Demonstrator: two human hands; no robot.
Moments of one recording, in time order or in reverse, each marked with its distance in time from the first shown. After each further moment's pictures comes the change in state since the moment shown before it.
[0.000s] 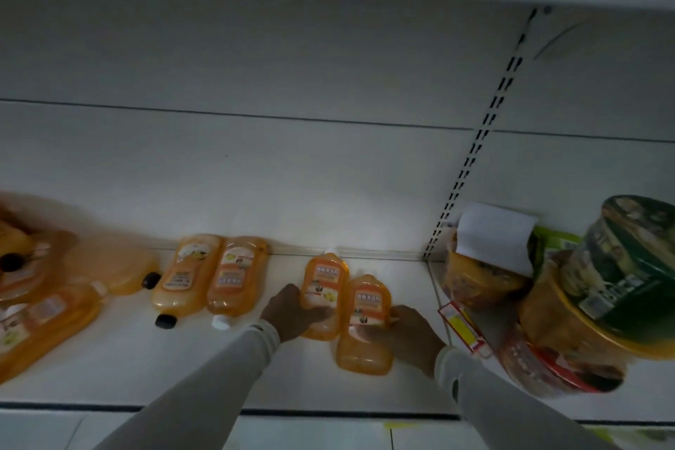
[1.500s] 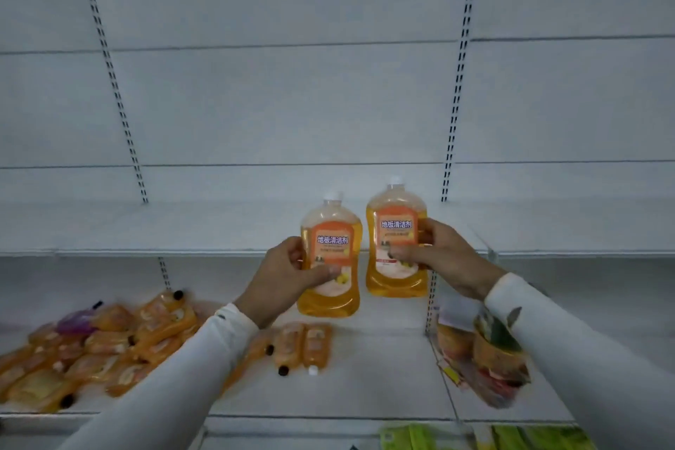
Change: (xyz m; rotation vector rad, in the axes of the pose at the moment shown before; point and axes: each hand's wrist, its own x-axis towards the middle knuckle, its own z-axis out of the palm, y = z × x) left_hand -0.487 0.138 -0.252 -0.449 0.256 0.709; right_hand -0.442 -0.336 -0.034 0.144 0.171 -0.670
